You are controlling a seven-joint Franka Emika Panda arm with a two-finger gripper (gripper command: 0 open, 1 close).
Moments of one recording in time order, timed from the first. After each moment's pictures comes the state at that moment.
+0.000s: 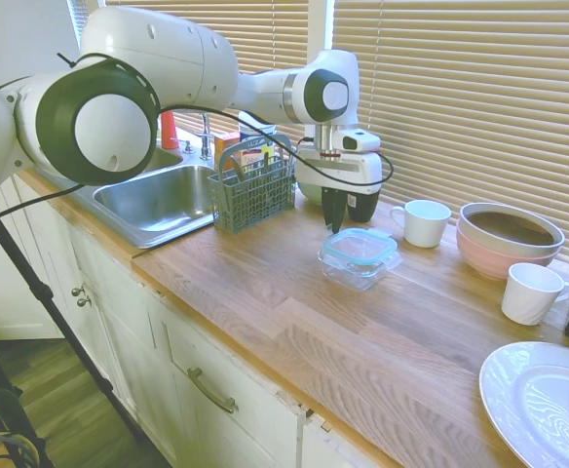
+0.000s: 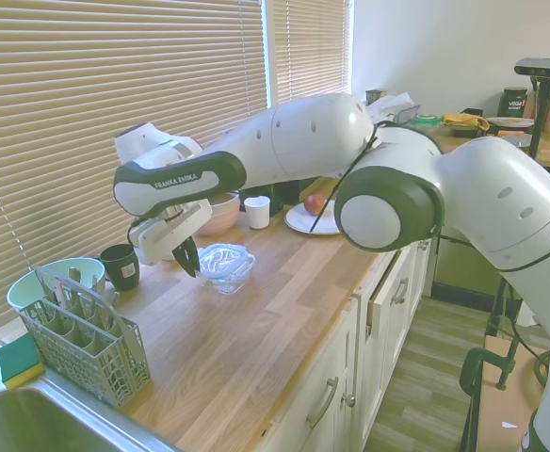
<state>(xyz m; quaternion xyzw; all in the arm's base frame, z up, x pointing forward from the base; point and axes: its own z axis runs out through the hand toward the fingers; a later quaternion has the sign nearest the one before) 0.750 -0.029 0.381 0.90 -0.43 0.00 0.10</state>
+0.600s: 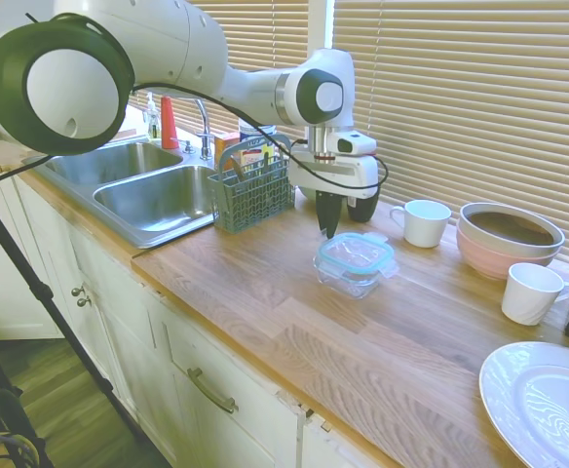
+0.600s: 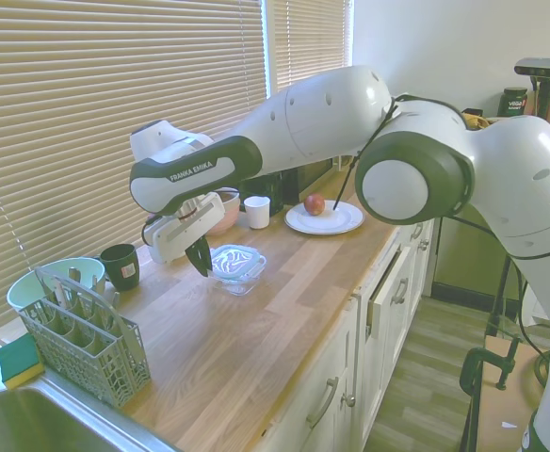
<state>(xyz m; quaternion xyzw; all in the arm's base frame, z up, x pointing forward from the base) 0.721 -0.043 0.385 0.90 -0.43 0.00 0.09</state>
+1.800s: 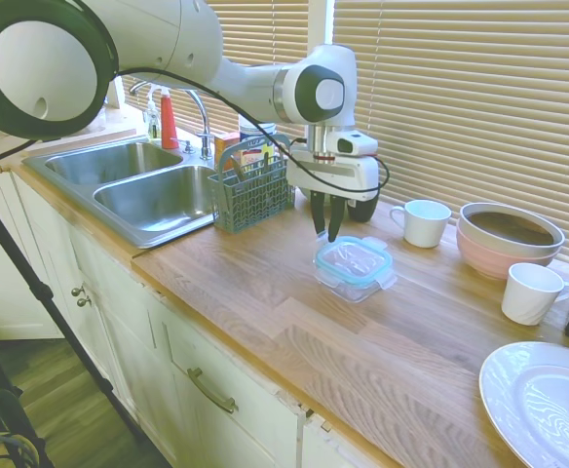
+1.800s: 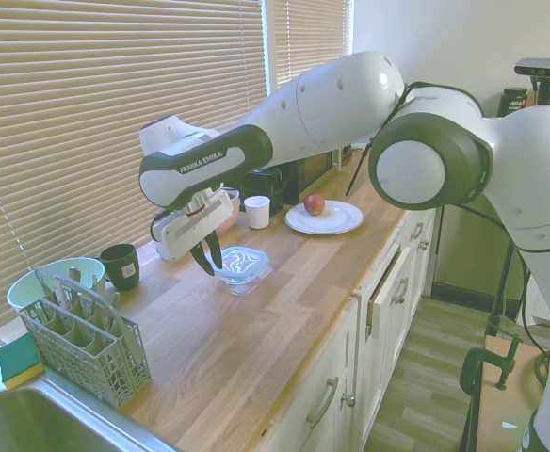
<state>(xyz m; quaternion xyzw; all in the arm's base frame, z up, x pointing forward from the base) 0.706 -0.050 0.389 0.90 -0.43 -0.01 0.09</state>
